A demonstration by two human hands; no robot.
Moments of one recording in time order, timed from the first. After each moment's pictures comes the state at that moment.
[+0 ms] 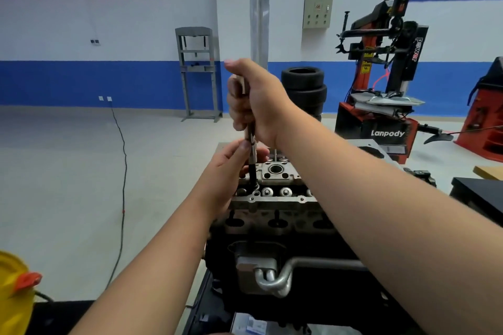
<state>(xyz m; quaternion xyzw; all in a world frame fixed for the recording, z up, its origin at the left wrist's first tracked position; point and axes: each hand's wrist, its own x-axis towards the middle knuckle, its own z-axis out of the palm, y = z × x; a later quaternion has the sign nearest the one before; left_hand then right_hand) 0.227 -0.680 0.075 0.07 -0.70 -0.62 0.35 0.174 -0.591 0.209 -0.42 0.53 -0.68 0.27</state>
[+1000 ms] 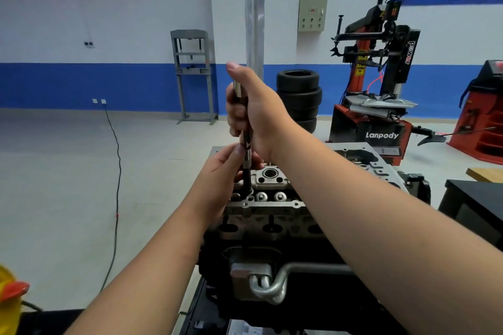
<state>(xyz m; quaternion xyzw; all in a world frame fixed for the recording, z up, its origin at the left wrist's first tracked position) 0.224 -0.681 0.072 0.06 -0.69 -0.63 0.35 0.174 -0.587 0.197 -0.40 0.52 -0.71 0.26</state>
